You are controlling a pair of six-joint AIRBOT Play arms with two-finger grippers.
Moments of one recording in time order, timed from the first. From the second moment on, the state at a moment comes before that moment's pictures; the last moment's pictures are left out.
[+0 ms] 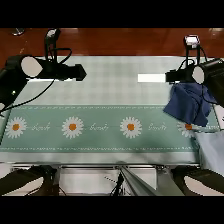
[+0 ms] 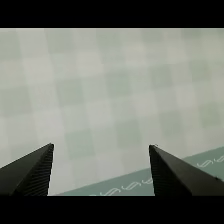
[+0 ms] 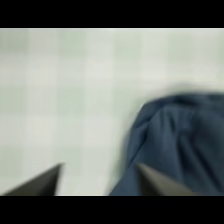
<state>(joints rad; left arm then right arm) -0.29 -1.27 1.22 1.31 -0.80 -1.60 0.15 -1.26 1.16 -1.90 0.85 1.86</state>
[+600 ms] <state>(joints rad) -0.28 -1.40 1.22 1.34 -0.73 -1.51 -0.33 -1.50 1.16 -1.85 0.87 1.99</state>
